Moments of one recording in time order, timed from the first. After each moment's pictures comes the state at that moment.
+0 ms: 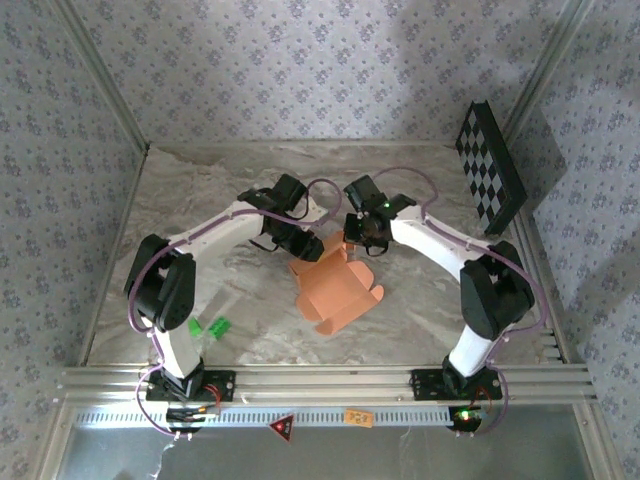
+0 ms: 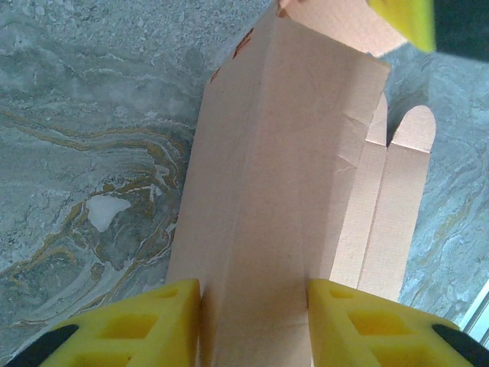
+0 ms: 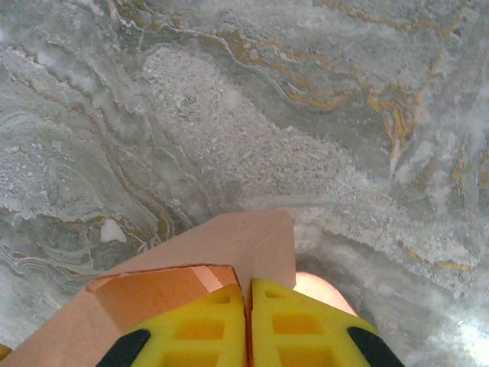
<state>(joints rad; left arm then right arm) -0.62 1.78 1.38 -0.80 0.40 0.01 0.60 1.69 1.28 -0.71 0.03 0.72</state>
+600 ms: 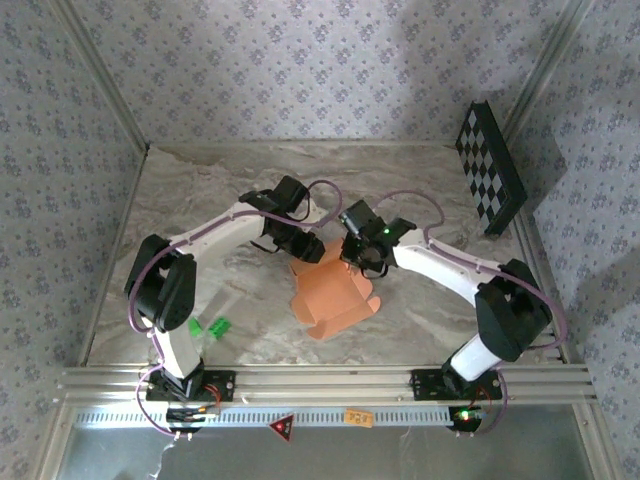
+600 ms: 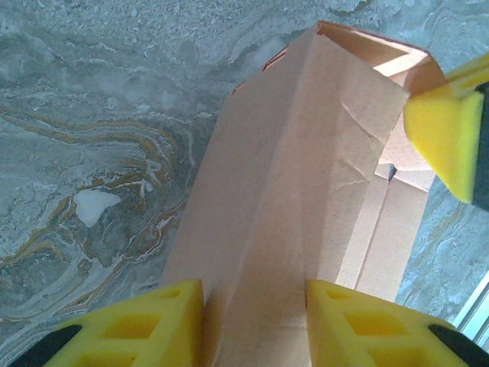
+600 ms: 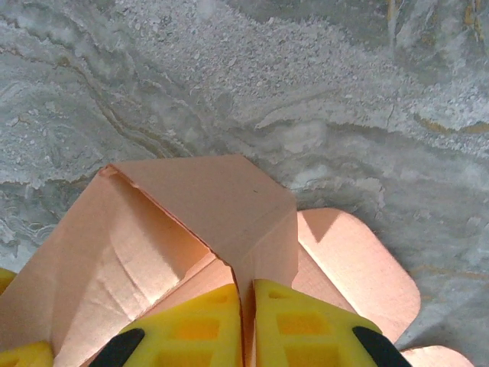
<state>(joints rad) -0.64 1.78 1.37 -0.79 0.40 -0.02 0.71 1.55 1.10 -0.65 0.07 1.00</state>
